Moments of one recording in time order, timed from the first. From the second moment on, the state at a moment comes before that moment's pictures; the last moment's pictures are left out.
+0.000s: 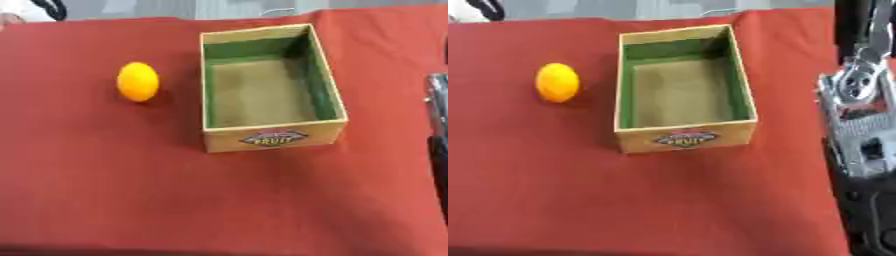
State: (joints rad) left arm -0.25 0.14 0.31 -1.98 0.16 -0.26 0.08; right arm -0.54 -0.33 0.01 -1.98 0.29 0.11 -0.38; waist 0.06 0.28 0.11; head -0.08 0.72
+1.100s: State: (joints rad) left arm -0.61 0.71 0.06 -1.65 -0.46 -0.28 -0.16; right arm -0.54 -0.33 0.03 -1.98 0.28 0.12 -0.36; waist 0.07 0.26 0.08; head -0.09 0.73
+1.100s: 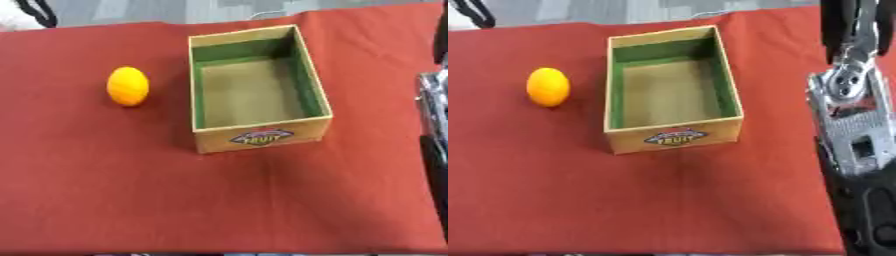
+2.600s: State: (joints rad) left arm -0.97 0.60 -0.14 -1.03 -0.78 -0.47 -0.63; right arm -0.54 -0.33 0.04 -1.98 0.27 0.12 -0.33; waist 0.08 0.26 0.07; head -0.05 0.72
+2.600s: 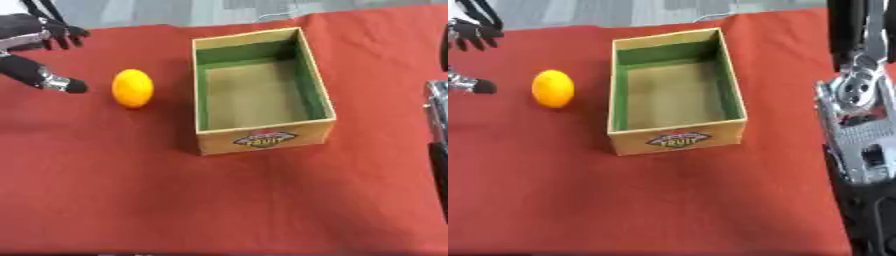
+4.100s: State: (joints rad) left arm -1.09 0.42 -0.09 -0.70 -1.18 -0.41 -0.50; right arm -0.53 -0.33 0.05 -1.98 0.25 0.12 -0.33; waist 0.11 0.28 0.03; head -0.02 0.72
